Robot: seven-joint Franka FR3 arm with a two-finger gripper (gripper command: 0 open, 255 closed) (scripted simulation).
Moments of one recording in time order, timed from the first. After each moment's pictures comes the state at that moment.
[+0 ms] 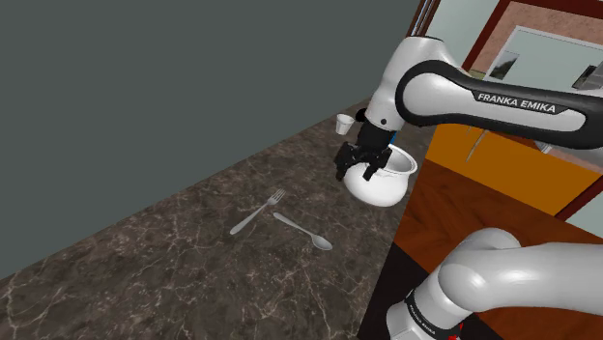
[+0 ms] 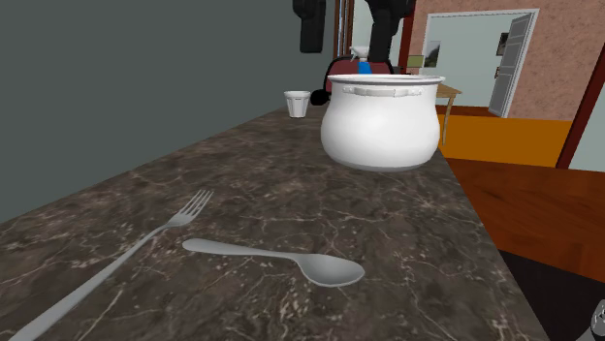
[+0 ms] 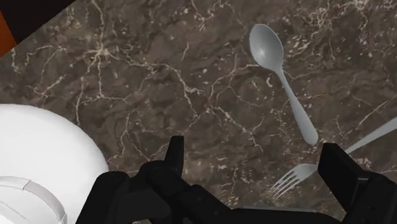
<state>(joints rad) -0.05 -0.77 0.21 -2.52 0.23 1.79 0.34</state>
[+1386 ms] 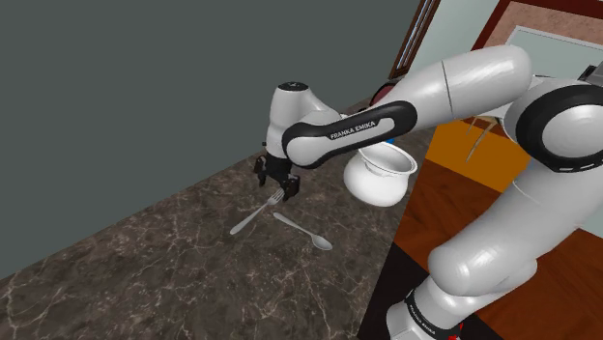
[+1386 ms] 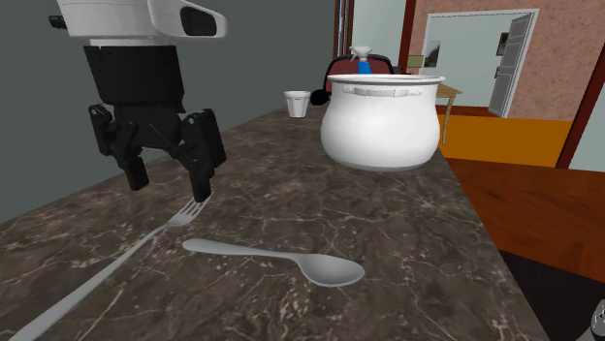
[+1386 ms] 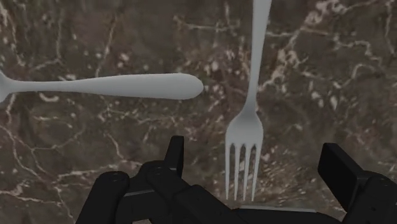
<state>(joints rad) -0.39 0.04 0.81 -2.21 -0.12 2.25 1.74</state>
